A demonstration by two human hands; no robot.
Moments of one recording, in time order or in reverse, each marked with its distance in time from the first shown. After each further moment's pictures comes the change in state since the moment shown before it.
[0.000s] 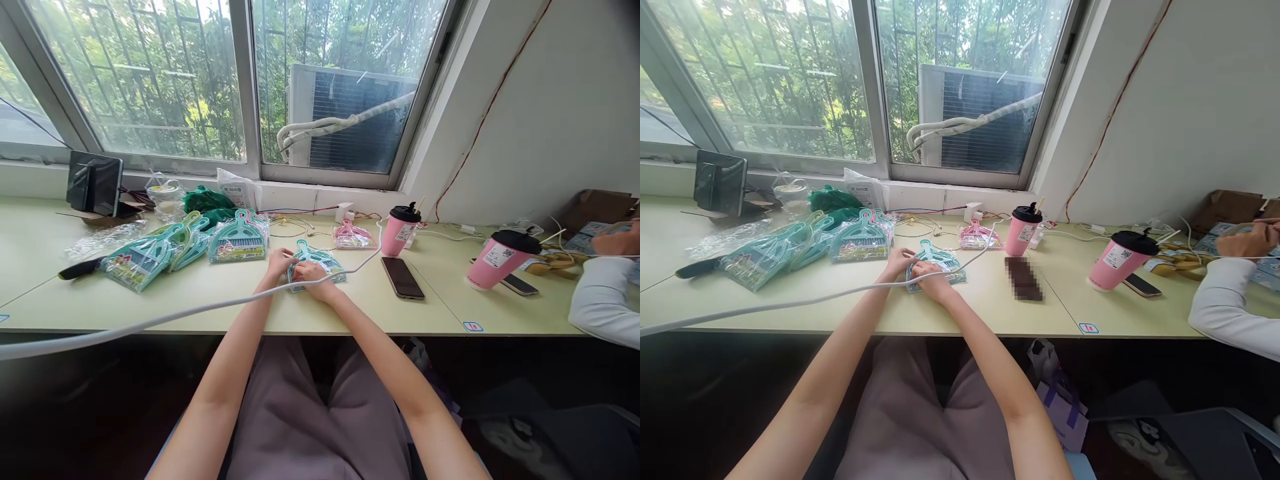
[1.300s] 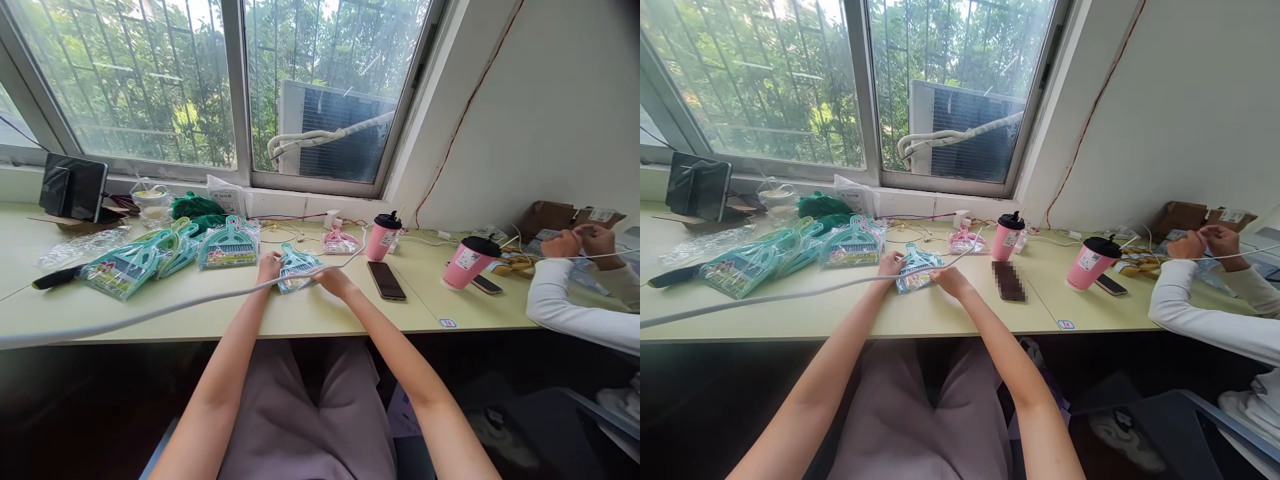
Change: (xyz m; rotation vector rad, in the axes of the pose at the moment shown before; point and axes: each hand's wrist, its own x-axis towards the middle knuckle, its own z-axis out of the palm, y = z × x) left_hand 0.005 -0.009 0.002 0.241 0.117 0.198; right_hand -0.033 0.038 -0.051 -0.642 -0.247 -0.068
